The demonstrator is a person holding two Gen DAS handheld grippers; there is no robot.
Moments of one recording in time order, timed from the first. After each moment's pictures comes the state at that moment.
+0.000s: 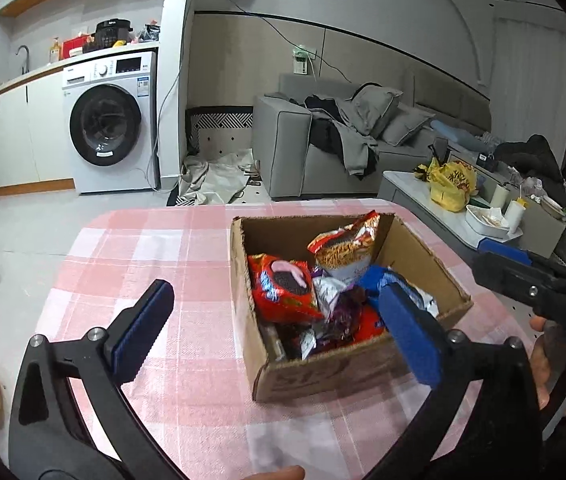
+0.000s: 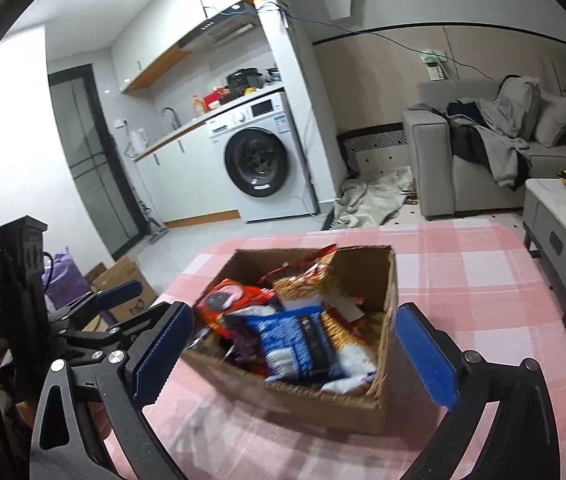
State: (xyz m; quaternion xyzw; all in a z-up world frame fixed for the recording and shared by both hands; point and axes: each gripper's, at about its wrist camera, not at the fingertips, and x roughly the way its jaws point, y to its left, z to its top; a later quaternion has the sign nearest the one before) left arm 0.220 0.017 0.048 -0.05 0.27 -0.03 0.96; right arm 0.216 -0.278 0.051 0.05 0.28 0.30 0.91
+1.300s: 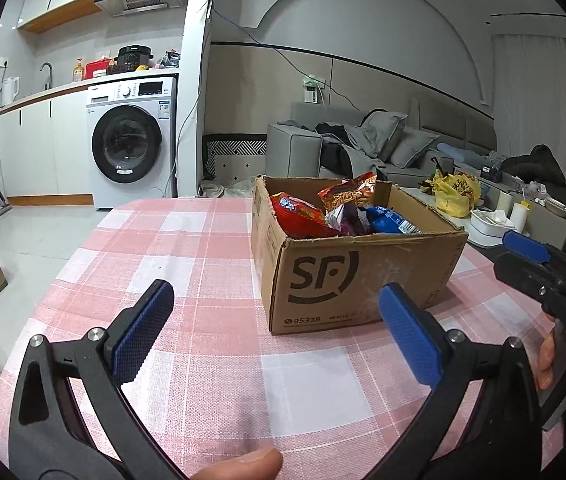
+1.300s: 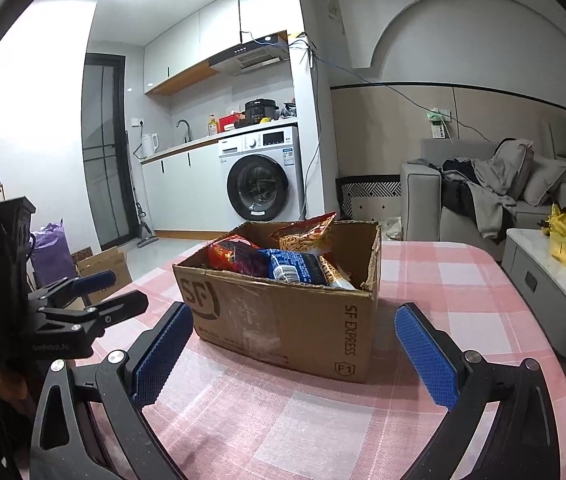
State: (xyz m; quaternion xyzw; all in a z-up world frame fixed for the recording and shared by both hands) left arm 0.116 0.019 -0.002 -0.05 0.20 0.00 0.98; right arm 0.119 -0.293 -0.008 -0.01 0.18 0.28 0.94
